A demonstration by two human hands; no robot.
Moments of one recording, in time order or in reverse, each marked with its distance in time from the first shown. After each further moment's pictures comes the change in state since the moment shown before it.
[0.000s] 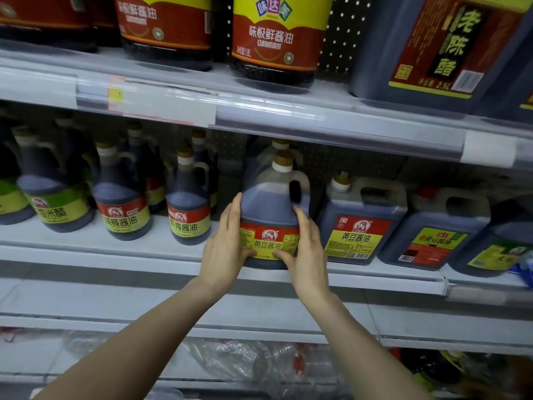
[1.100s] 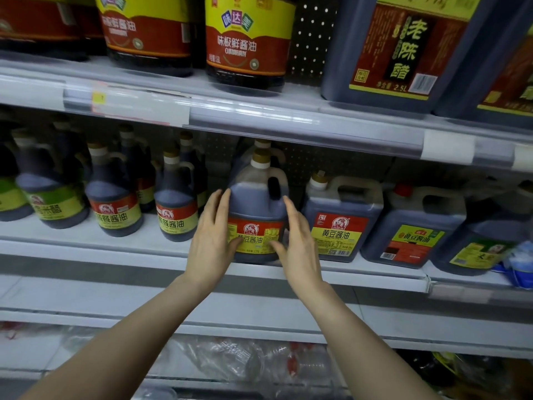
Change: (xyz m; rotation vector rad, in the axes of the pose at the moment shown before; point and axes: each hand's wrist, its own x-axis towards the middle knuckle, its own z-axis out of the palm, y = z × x) left_hand -0.009 0.034 -0.013 0.108 0.116 0.054; right_hand 0.001 0.008 -0.030 0.012 0.009 -0.110
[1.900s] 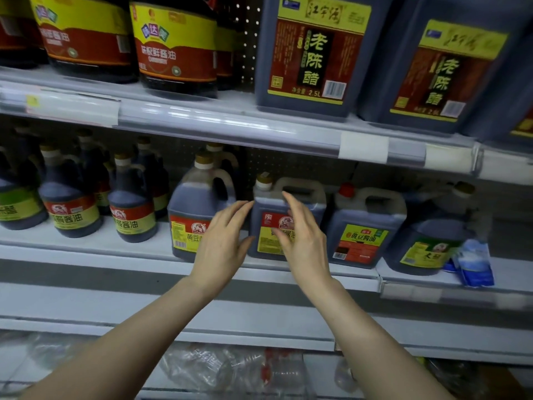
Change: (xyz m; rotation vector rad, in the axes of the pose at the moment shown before) left_hand -0.004 0.113 0.034 -0.081 0.025 0.167; right_hand -0.004 0.048 -0.111 0.059 0.102 -0.167
